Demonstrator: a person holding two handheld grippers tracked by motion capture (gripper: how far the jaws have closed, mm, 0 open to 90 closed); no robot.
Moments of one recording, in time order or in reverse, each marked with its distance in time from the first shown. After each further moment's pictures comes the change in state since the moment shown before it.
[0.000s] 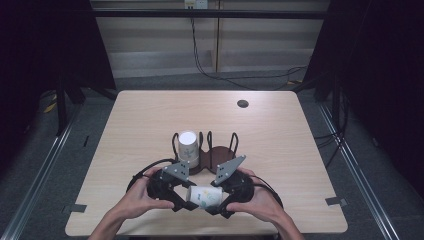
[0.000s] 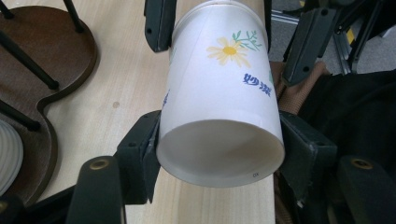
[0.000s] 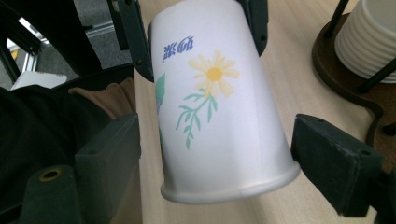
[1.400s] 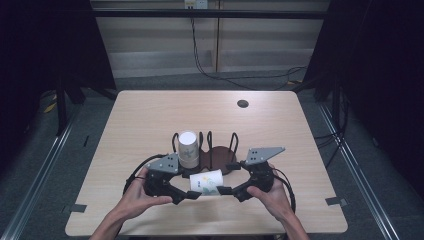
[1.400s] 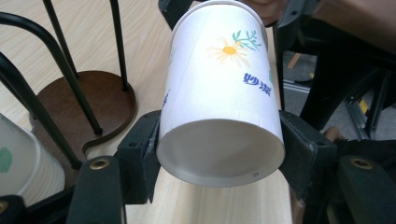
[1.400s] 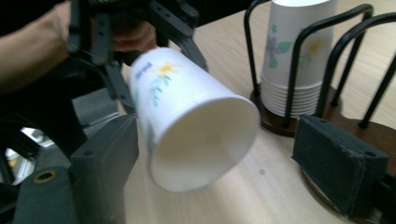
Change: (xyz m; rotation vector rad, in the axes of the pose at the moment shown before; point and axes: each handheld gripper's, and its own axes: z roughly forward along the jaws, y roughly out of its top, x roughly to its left) left arm 0.006 -0.012 -0.010 -0.283 0.083 -0.033; right arm -0.021 -0.027 -0.042 -0.376 -0.056 0.170
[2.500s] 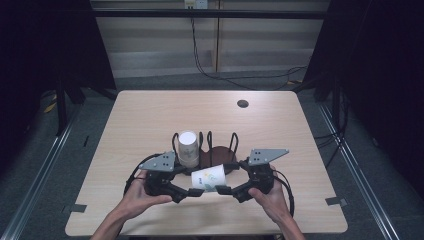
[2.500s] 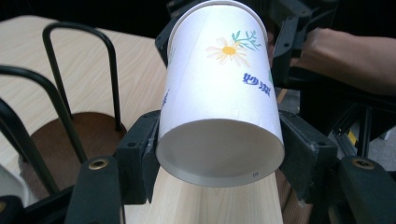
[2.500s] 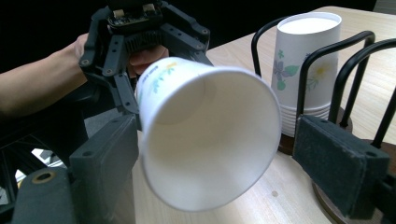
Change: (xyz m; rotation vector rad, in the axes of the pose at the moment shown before) left arm -0.002 -0.001 -0.001 -0.191 -0.052 0.011; right arm 0.005 -0.001 -0.002 -0.100 0.025 0.017
